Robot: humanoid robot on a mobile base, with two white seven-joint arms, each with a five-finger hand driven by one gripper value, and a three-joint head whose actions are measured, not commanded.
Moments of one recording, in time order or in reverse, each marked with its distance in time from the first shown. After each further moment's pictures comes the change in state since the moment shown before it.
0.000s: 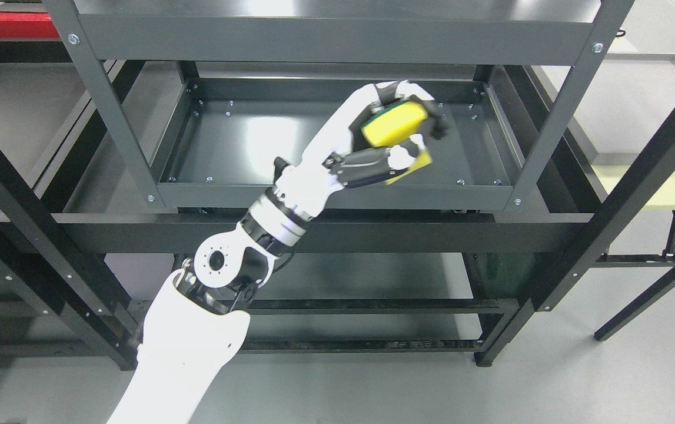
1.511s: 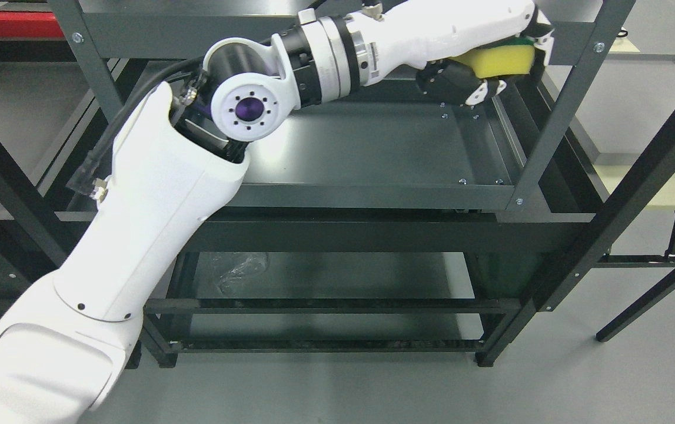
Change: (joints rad) left arm -0.510 0.071 -0.078 0.161 -0.748 -0.134 -0.320; right arm 0.000 0.000 0.000 0.000 0.000 0.001 -0.001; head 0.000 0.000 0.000
